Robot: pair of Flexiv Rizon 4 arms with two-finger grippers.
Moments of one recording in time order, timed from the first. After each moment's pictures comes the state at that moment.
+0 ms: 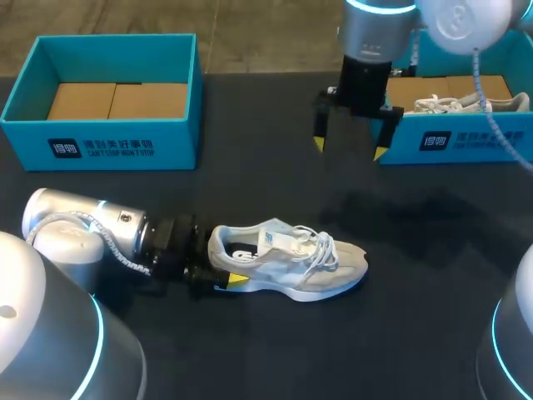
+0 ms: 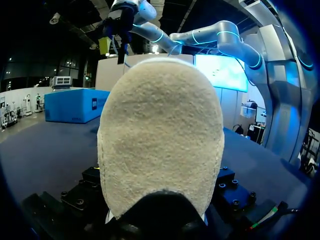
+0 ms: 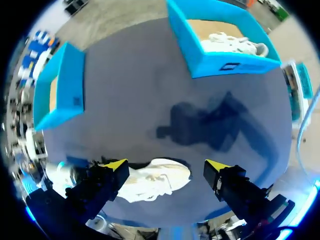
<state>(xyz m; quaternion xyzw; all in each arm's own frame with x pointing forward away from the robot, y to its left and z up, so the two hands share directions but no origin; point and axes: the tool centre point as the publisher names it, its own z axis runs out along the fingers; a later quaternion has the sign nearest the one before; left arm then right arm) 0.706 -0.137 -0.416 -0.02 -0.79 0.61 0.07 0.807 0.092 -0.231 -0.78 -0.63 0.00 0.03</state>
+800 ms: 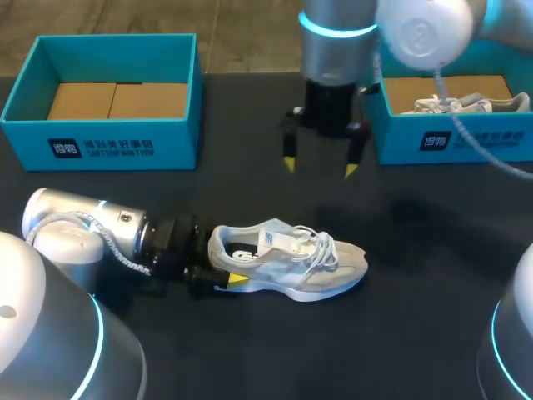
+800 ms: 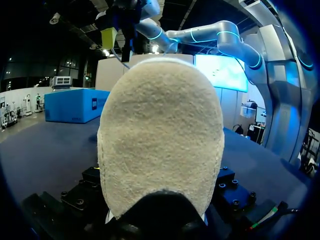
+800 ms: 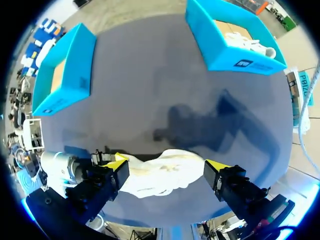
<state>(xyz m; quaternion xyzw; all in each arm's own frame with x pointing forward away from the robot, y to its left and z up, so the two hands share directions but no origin) 0.706 -0.137 -0.416 -0.02 -0.79 0.61 0.07 0.778 0.149 -0.245 -0.77 -0.64 0.01 0.02</state>
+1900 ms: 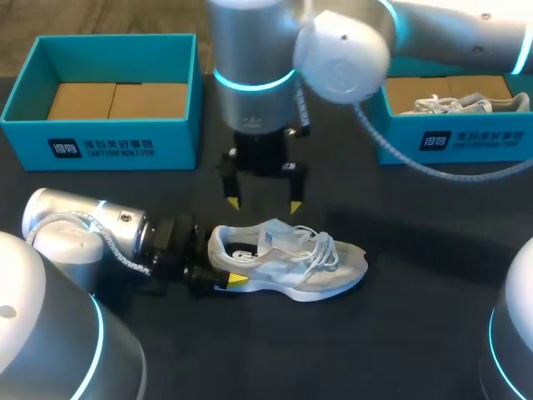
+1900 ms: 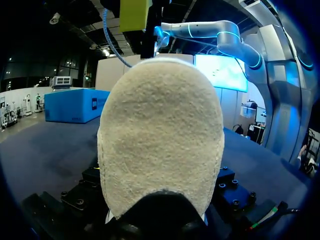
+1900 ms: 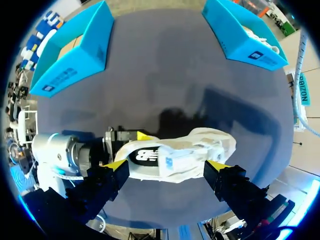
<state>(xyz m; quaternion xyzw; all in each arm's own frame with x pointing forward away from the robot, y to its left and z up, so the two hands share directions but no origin) 0.706 -0.137 -0.416 -0.02 -0.79 0.61 0.07 0.725 0.240 -0.271 -0.76 -0.66 0.02 -0.01</state>
